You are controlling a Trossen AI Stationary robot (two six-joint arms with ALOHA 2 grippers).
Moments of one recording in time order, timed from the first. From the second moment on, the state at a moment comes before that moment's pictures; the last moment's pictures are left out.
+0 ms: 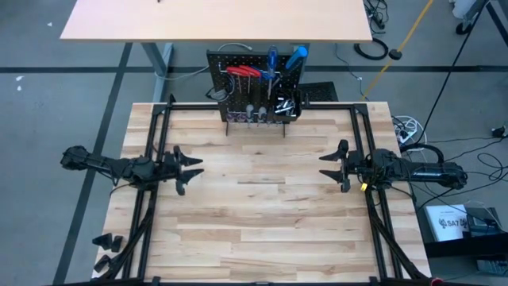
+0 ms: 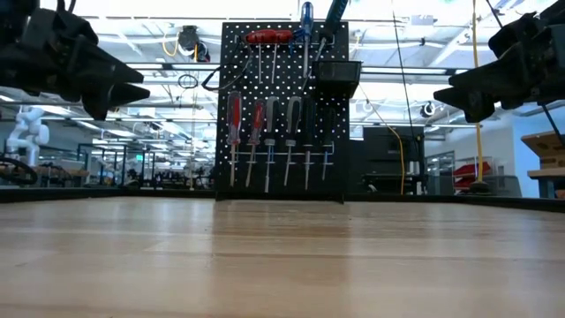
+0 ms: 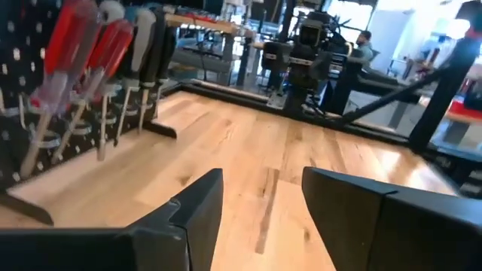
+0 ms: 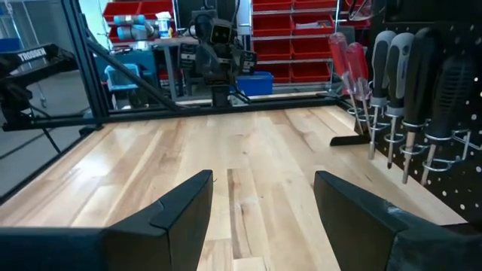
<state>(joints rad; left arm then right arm) -0.22 0.14 0.01 0.07 -0.40 -0.22 -0.06 0.05 0.03 -0.01 0.03 0.09</state>
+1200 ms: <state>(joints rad) -0.22 0.14 0.01 0.07 -0.40 -0.07 -0.06 0.05 0.03 -0.01 0.02 0.09</state>
